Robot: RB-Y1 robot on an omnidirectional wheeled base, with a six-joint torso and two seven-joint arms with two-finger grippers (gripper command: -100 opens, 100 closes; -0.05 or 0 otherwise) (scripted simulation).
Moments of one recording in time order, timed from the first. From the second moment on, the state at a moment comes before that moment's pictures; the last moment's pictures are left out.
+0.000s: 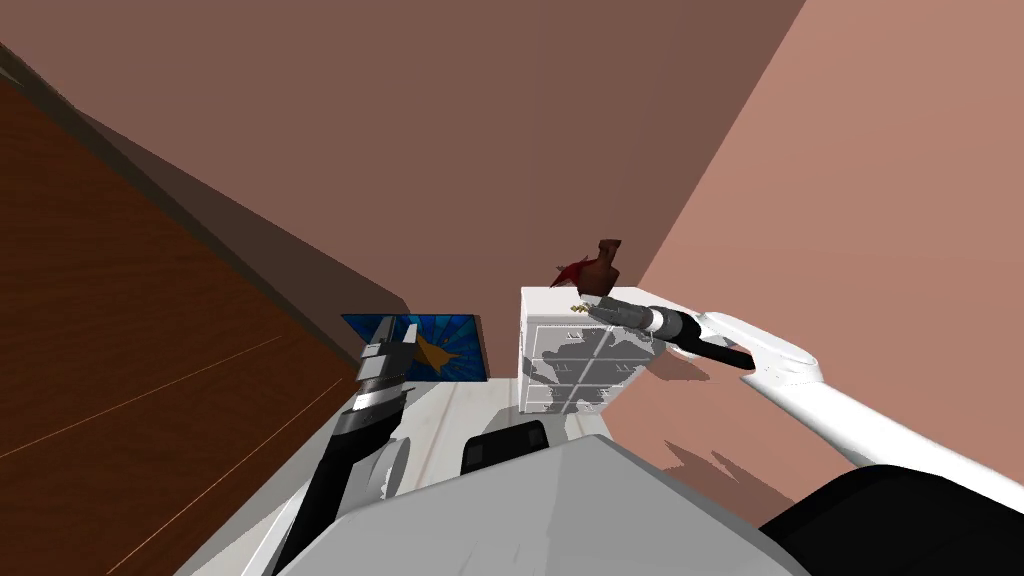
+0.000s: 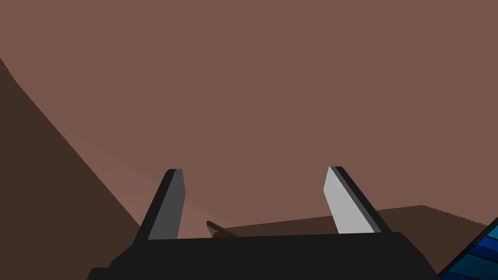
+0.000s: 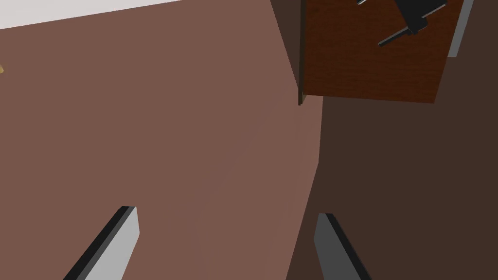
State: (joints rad) left arm 0.53 0.02 -0.05 -2.30 -0.12 -0.38 0.14; right arm 0.39 -1.06 -0.48 -1.83 0.38 -1.11 -0.28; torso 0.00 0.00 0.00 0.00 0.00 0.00
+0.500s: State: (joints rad) left arm 0.53 0.02 -0.05 -2.30 -0.12 -0.38 0.14; right arm 0.40 -1.22 -0.52 -1.79 0.45 -1.15 -0.34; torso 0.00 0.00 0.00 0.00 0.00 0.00
